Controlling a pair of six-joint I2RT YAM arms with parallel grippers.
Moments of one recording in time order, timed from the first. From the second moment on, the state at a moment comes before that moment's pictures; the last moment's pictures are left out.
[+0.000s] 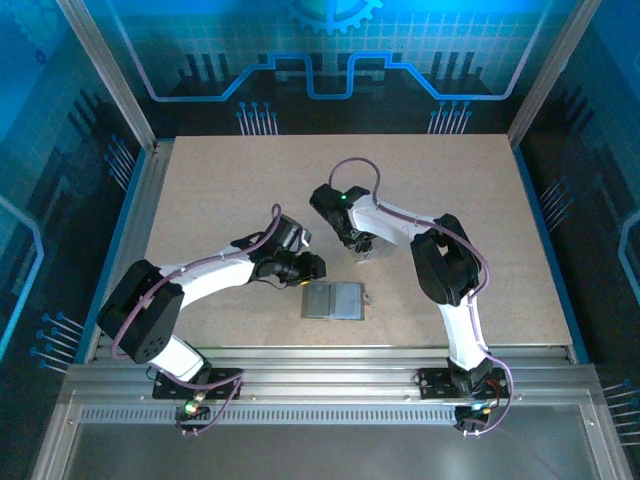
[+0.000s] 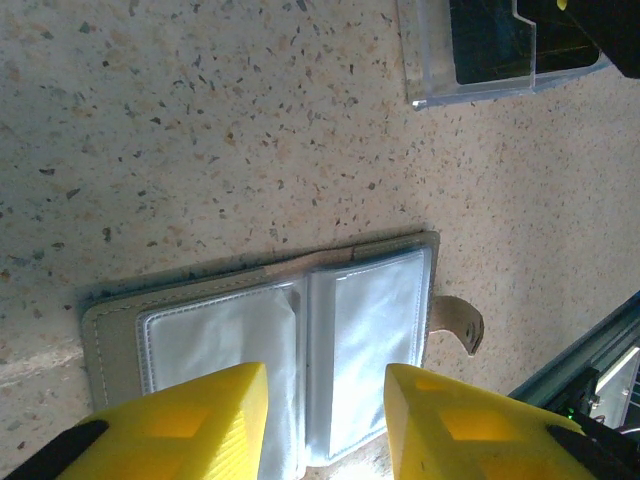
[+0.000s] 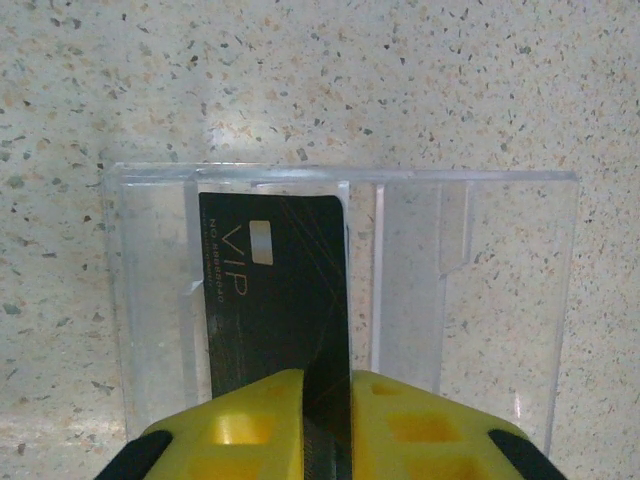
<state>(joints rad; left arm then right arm) -0.59 1.55 0.85 -0.28 0.39 -0.82 0.69 2.09 1.65 -1.04 0.55 0.38</state>
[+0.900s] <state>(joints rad) -0.59 1.51 0.81 -0.29 0.39 -0.82 0.64 2.02 1.63 -1.01 0.36 0.35</state>
